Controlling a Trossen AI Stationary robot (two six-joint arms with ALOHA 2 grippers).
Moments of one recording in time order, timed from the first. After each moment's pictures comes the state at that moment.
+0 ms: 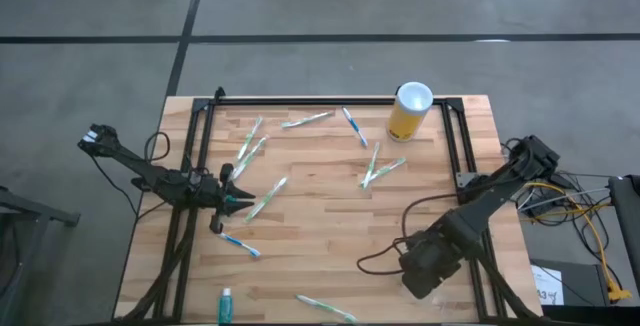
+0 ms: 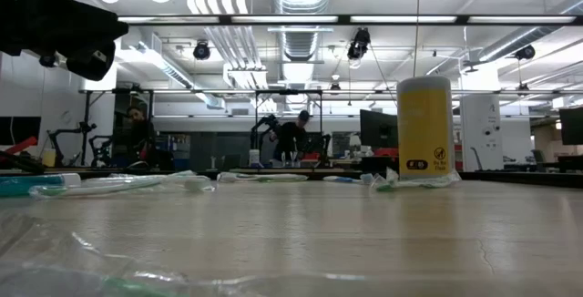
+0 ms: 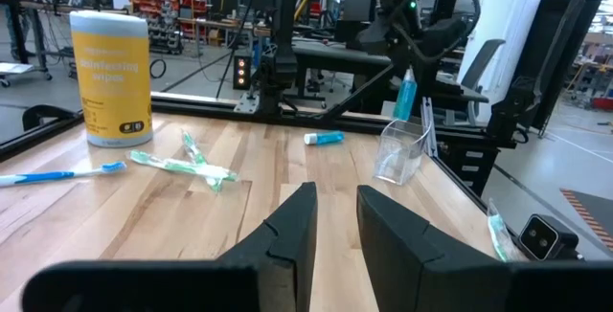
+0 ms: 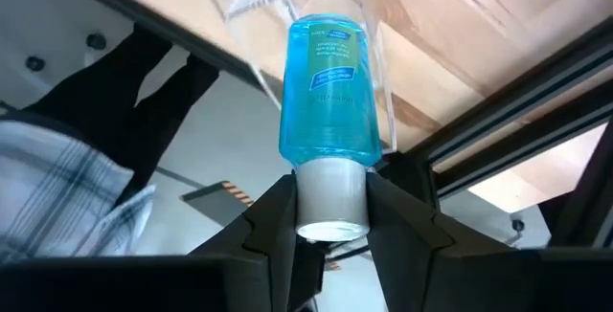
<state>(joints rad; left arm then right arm) -0.52 0.39 0.04 0.29 -0.47 -0.15 0.69 1.56 1.35 -1.15 -0.48 1.74</state>
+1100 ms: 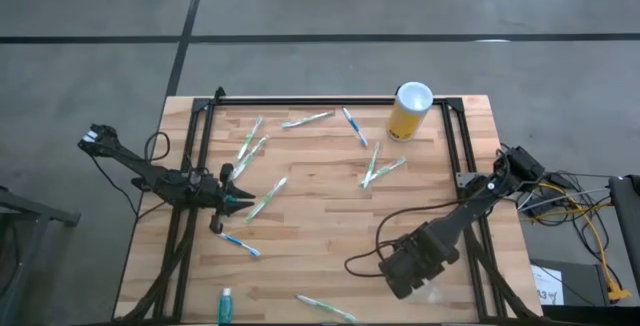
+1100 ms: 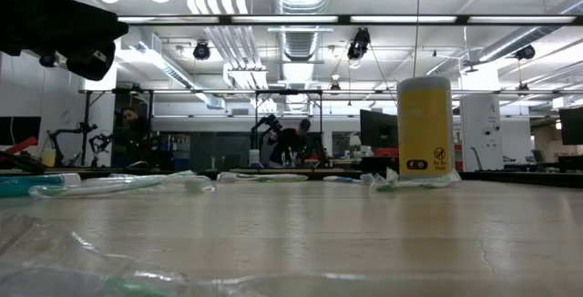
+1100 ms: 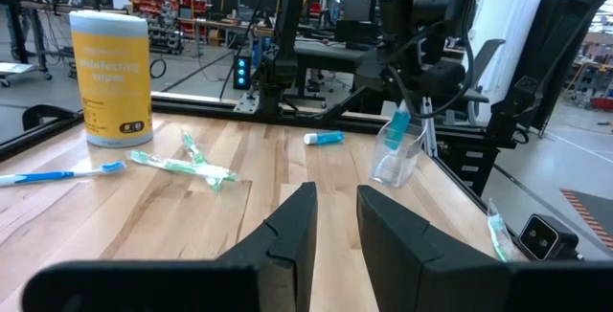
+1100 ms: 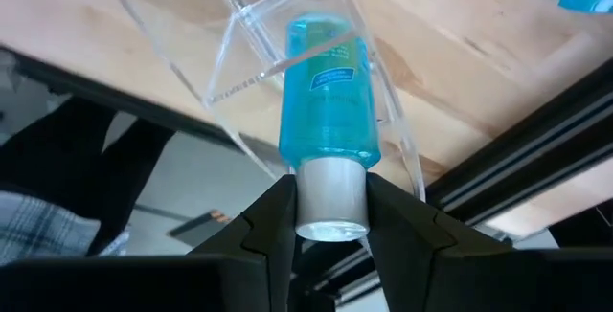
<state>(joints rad) -0.52 0.39 0.04 0.29 -0.47 -0.15 0.64 1.72 1.34 -1.11 -0.46 1.73</state>
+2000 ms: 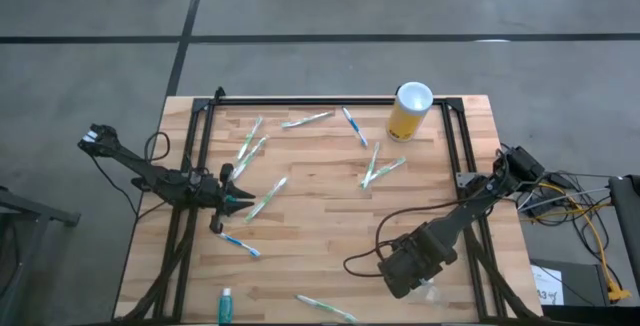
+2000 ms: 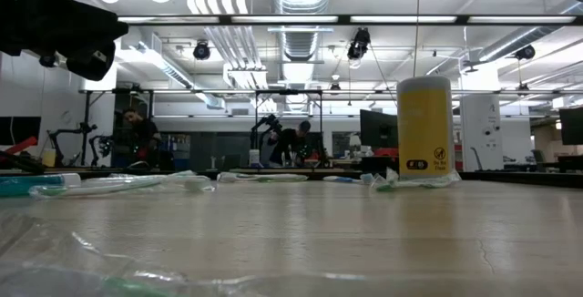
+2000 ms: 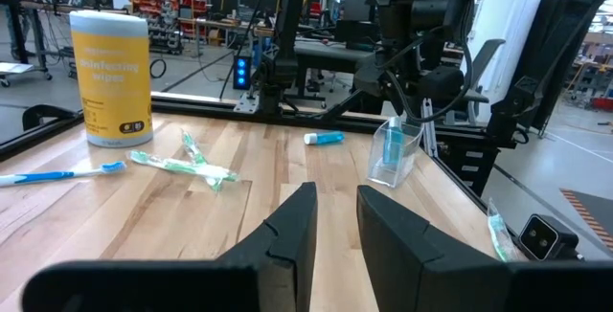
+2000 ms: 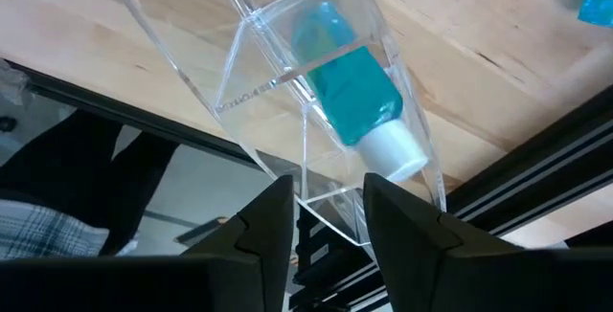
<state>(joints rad) -0.52 0.39 0.04 0.29 -0.47 -0.15 0.64 1.72 1.32 -1.06 -0.45 1.75</state>
